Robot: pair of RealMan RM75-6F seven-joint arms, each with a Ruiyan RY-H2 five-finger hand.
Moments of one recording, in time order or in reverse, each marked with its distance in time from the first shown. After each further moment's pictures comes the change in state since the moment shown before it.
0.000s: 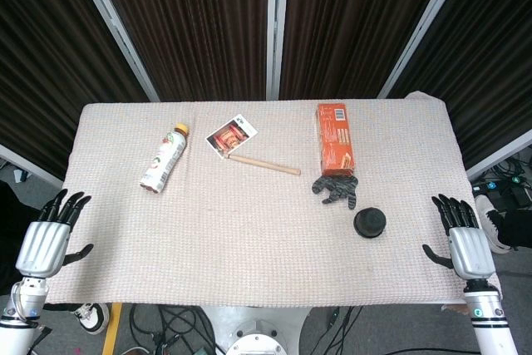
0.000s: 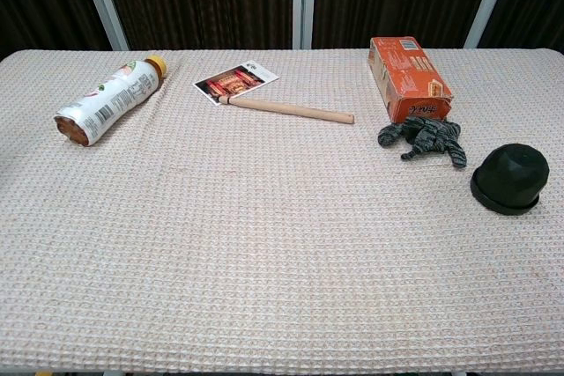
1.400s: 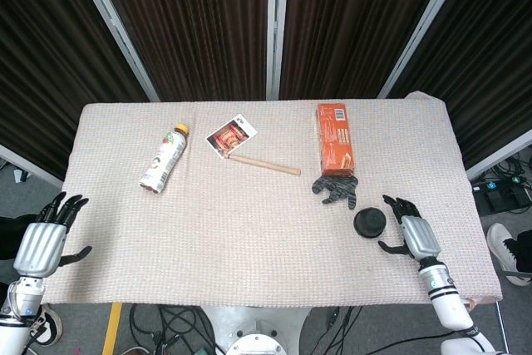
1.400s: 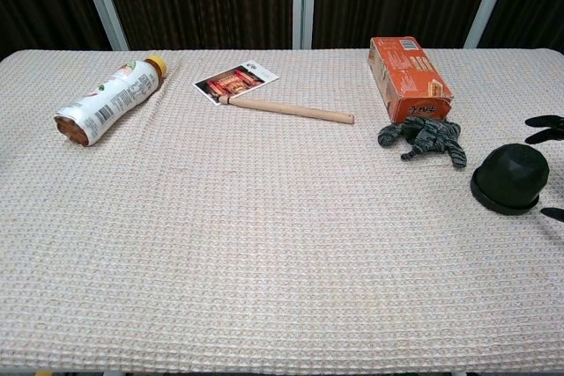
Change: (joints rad) left arm -0.003 -0.022 0.008 0.099 -0.005 -0.025 -0.139; right arm 0.163 -0.156 0.020 0.101 0.071 -0.316 0.216
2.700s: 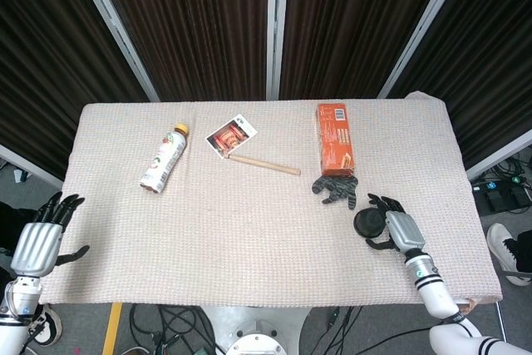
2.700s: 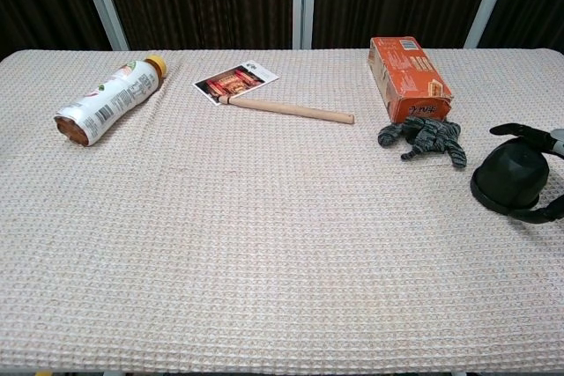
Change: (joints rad) left arm 0.003 -0.017 -0.006 0.046 -0.011 -0.003 -0.053; right arm 0.077 -0.016 0.013 -0.029 0.085 -0.122 -0.063
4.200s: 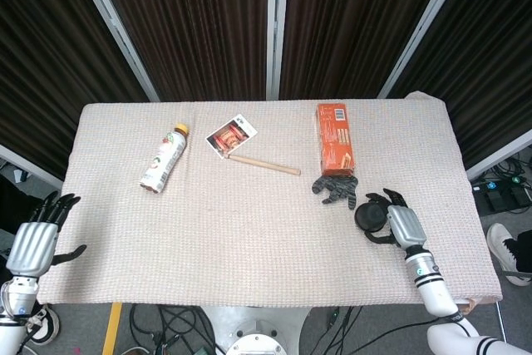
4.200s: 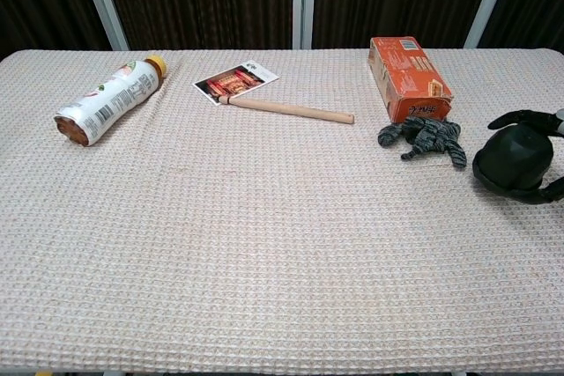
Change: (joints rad) left arm 0.004 0.011 -0.003 -0.003 -0.005 0.000 -0.022; right arm -0.006 -0.002 0.017 -0.013 -0.012 0.090 -0.014
